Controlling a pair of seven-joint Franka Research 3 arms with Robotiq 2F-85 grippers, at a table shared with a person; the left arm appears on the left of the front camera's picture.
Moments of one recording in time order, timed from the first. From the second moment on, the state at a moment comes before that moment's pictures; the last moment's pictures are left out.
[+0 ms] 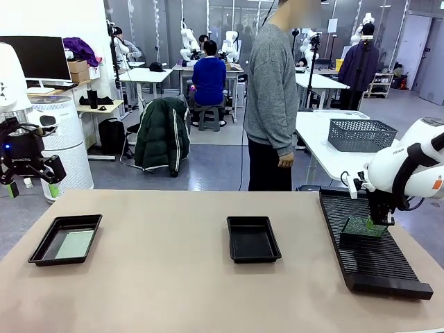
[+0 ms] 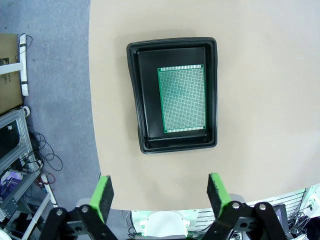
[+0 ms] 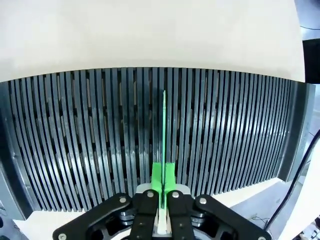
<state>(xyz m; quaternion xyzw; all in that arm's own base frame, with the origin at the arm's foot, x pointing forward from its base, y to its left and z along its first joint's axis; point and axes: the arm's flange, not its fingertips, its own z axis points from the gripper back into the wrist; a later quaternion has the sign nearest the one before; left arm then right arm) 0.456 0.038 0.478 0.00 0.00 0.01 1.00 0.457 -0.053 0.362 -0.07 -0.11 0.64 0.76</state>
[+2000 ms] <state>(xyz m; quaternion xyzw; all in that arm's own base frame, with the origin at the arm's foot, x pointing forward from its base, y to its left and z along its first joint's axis) 0.456 0.038 0.477 0.00 0.00 0.01 1.00 0.394 -0.082 0.696 0.00 -0.03 0.64 0.77</state>
